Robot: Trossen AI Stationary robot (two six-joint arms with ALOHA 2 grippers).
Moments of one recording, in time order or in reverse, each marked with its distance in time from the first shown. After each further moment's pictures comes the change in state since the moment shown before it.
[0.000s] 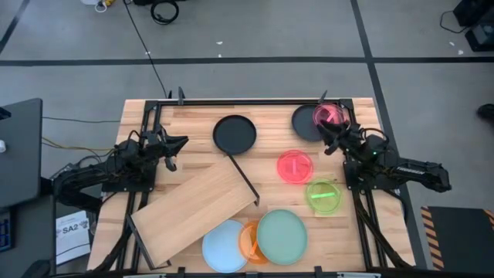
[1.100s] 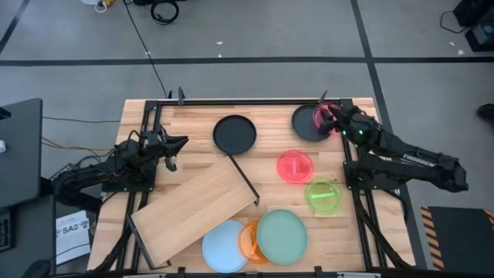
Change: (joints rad) left arm 0.000 0.000 0.000 0.000 0.000 0.000; right arm -0.200 0.462 0.419 -0.472 0.165 0.033
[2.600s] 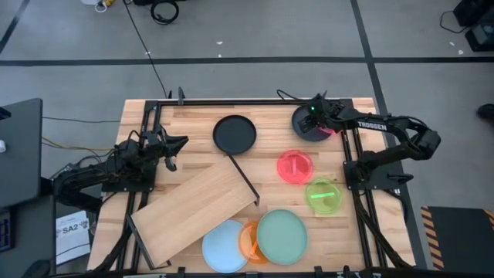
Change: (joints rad) left arm 0.000 0.000 0.000 0.000 0.000 -0.001; right arm -0.288 0.810 0.214 -0.114 -0.225 -0.089
